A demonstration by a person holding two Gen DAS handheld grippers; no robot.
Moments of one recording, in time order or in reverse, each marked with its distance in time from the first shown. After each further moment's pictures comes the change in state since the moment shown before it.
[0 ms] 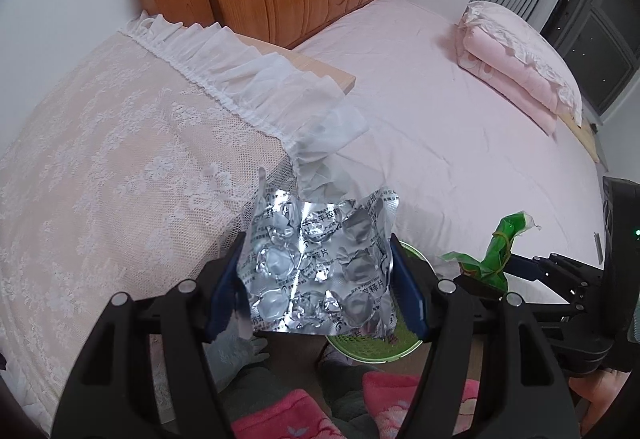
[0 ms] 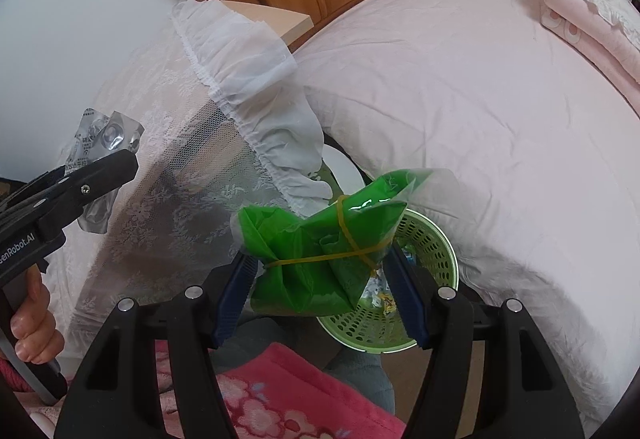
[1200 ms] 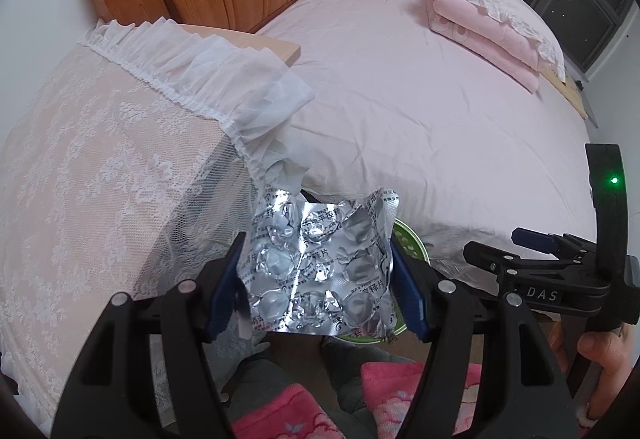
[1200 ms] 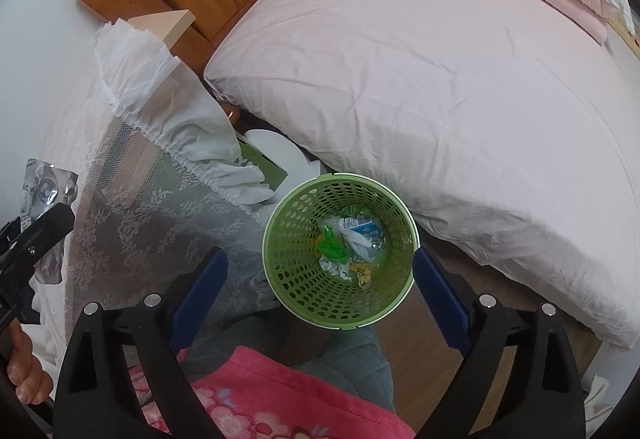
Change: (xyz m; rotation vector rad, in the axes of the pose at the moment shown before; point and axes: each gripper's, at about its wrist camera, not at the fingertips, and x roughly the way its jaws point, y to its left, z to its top) left arm 0.021 -0.042 -0.009 0.133 0.080 -0.044; right arm 0.003 -0.073 -0.020 0.249 0.053 -0.122
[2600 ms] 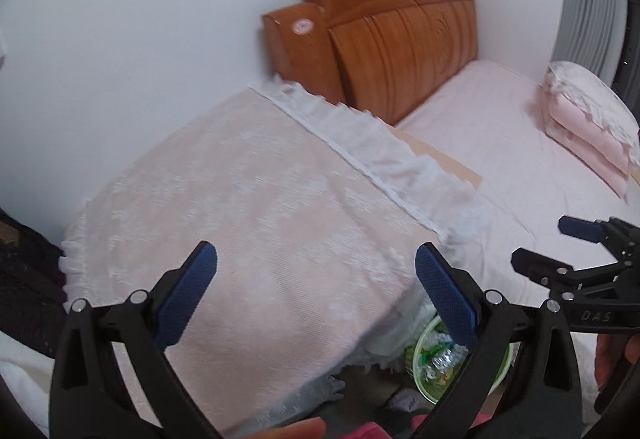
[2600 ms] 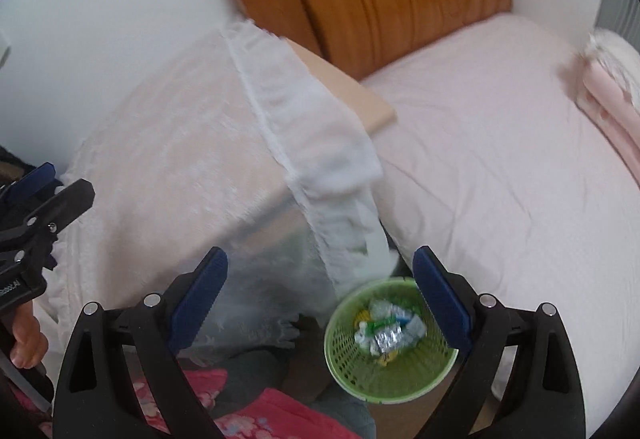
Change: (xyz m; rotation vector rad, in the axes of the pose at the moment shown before) left arm -0.138 0.144 0.019 -0.262 -0.287 0.430; right arm -0.069 0.182 0.064 -0.488 -0.227 0.177
